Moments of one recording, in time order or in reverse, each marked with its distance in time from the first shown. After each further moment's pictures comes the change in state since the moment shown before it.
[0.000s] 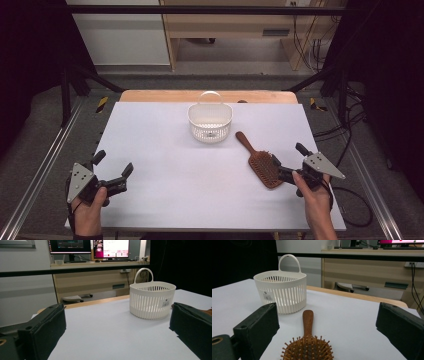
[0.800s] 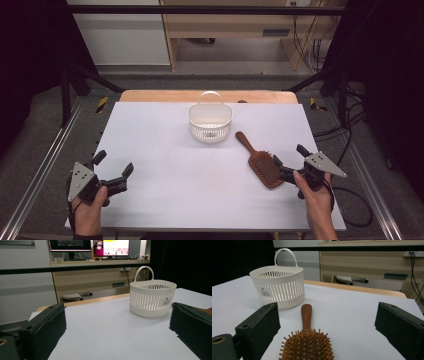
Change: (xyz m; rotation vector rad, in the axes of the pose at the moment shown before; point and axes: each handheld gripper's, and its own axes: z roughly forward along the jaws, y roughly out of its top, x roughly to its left) left arm 0.000 -0.001 0.002 0.017 -0.004 -0.003; right arm -0.003 0.000 -0.002 0.051 -0.017 0.036
